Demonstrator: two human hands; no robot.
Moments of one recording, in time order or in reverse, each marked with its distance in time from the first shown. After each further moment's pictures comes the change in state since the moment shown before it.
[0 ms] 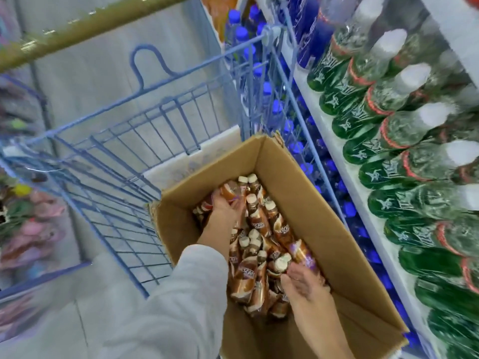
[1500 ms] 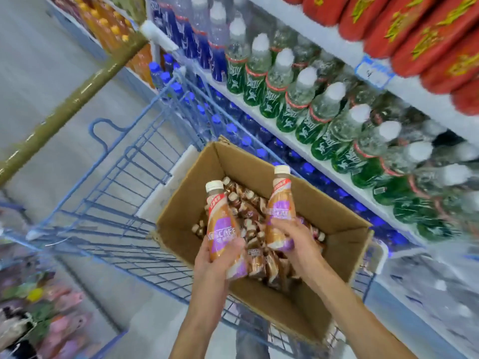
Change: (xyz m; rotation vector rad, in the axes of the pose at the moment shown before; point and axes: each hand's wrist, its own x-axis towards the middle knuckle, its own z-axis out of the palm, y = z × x) left_hand -0.306 -0.020 -0.102 1.006 -0.455 0.340; right_hand -0.040 -0.022 0.013 1.149 -0.004 -0.062
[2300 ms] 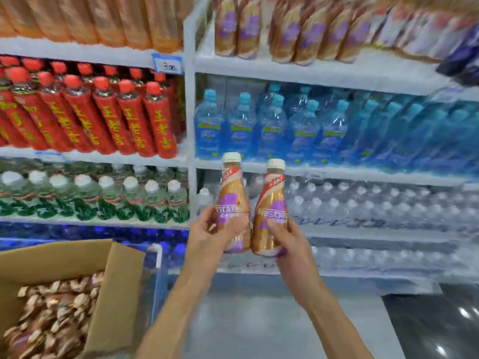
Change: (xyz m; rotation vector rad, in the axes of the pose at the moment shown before) left_hand -0.299 -0.259 0.357 0.496 -0.788 0.269; right_hand -0.401 -0.022 -0.427 0.384 0.381 -0.750
